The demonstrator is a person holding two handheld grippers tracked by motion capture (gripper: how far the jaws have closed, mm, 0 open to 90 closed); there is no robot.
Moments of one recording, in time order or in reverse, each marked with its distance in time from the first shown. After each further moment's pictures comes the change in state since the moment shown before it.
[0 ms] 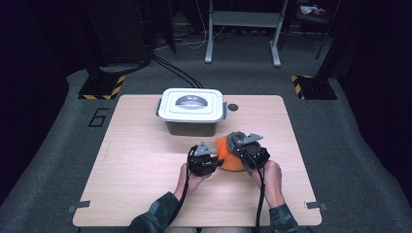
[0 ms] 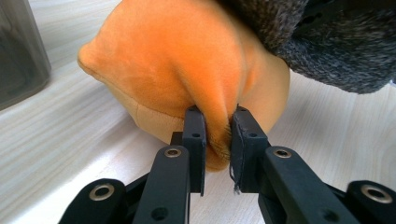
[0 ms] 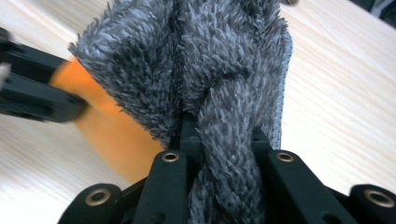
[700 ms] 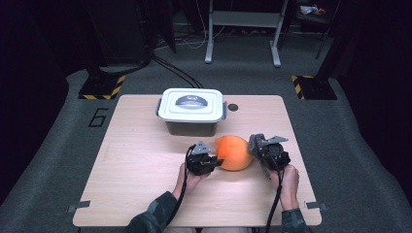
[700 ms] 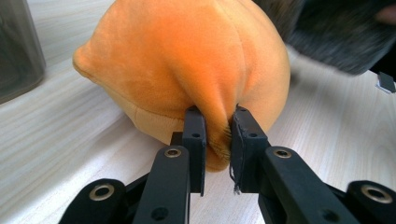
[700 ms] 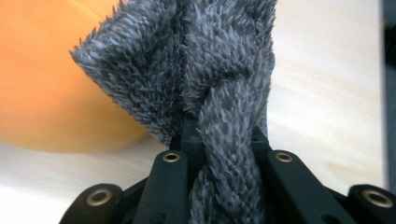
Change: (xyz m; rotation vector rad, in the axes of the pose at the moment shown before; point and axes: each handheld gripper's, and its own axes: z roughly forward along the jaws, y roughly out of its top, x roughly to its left) left arm 0.006 -0.002 -0.001 -0.012 -0.028 -0.020; right arm -0.045 -0.030 -0.008 0.009 -0.059 0.150
